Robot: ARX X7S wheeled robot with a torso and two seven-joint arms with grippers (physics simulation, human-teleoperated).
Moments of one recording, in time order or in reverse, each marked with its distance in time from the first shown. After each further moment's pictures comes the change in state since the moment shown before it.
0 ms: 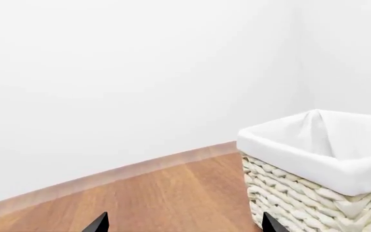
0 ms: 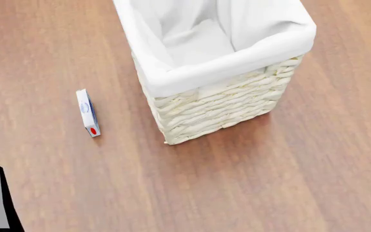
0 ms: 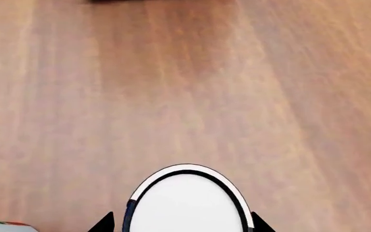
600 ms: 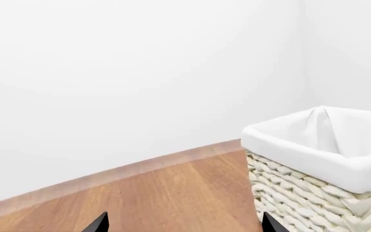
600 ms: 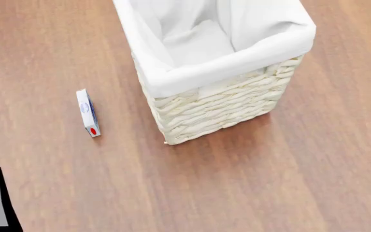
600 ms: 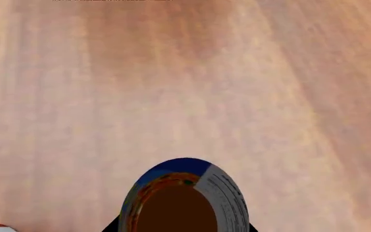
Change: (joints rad) left arm -0.003 -0.005 -0.002 -0.008 0.000 -0.006 -0.013; right arm -0.033 -0.051 0.021 0.107 0.044 -0.033 -0.048
